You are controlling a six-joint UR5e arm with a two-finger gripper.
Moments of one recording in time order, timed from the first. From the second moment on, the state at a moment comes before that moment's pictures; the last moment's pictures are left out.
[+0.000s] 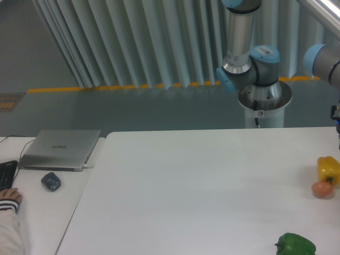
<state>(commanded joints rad) 2.66 -1.82 -1.59 -1.22 1.58 2.06</state>
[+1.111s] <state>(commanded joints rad) 2.67 -1.75 -1.68 -1.23 1.62 1.51</state>
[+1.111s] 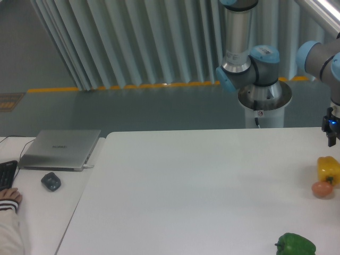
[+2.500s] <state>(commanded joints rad) 2.83 -1.69 -1.80 -1.22 1.37 1.00</state>
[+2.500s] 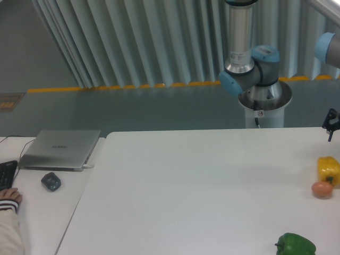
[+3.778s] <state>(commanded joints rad) 2.73 -1.77 -1.79 -1.19 1.43 0.74</state>
